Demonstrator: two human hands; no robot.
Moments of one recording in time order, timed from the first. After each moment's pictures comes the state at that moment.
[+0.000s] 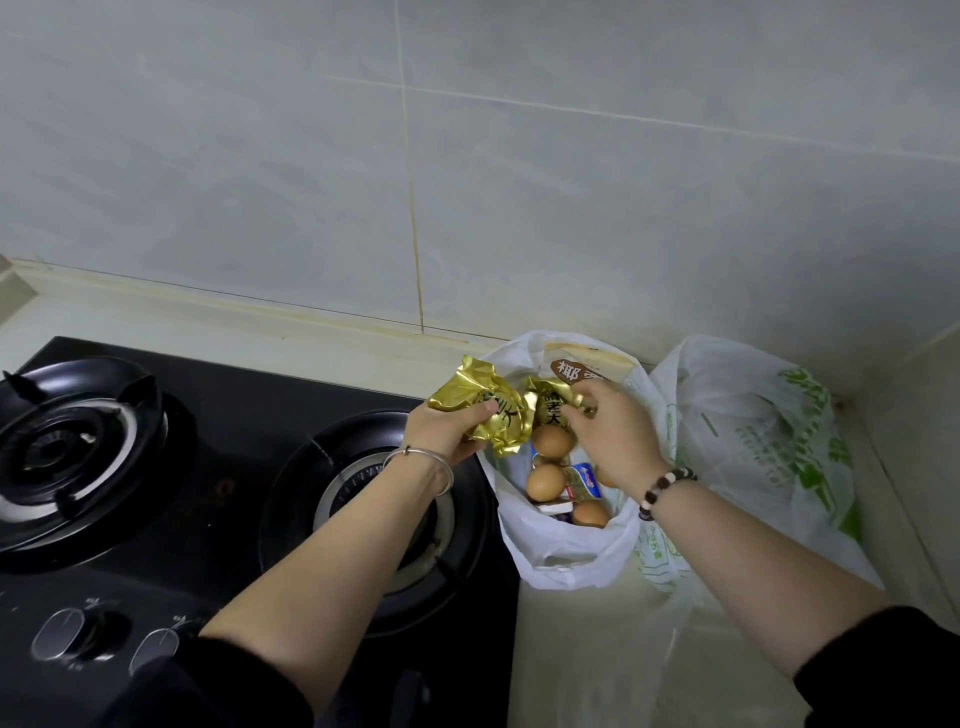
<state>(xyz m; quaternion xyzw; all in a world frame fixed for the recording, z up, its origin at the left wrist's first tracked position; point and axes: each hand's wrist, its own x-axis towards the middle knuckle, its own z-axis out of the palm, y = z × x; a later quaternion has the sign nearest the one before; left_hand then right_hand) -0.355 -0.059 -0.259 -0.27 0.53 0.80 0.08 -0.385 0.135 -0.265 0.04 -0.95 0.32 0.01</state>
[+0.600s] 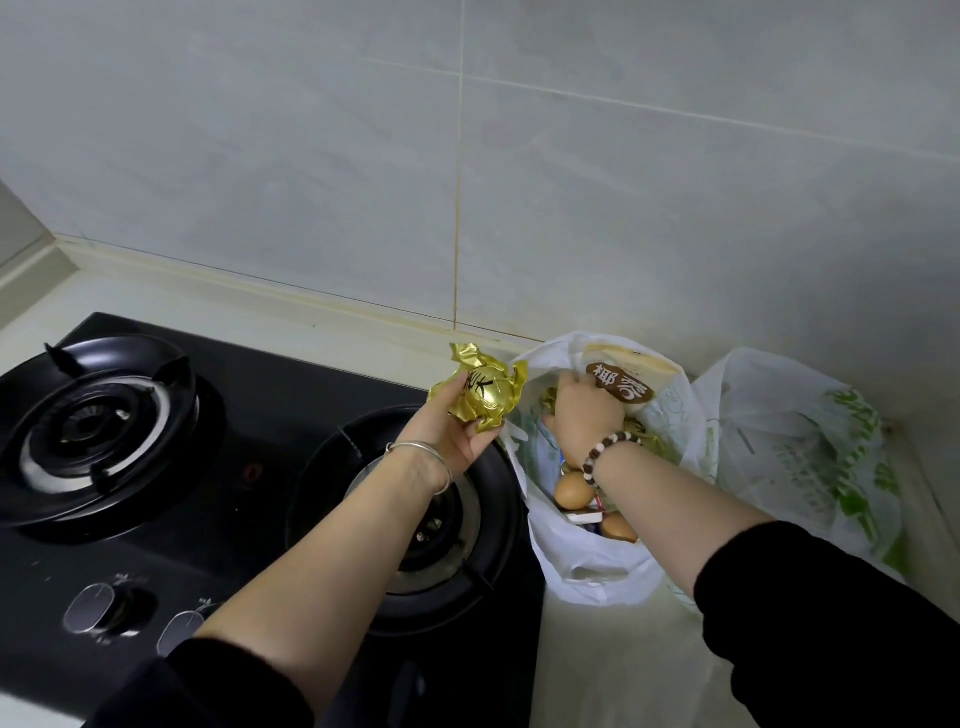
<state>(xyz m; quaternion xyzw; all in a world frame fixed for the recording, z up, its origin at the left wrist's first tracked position) -0.352 -0.095 -0.256 -0.26 0.25 0.92 0.14 -0.425 0.069 -0.290 0.07 -1.00 -0.03 -0.06</state>
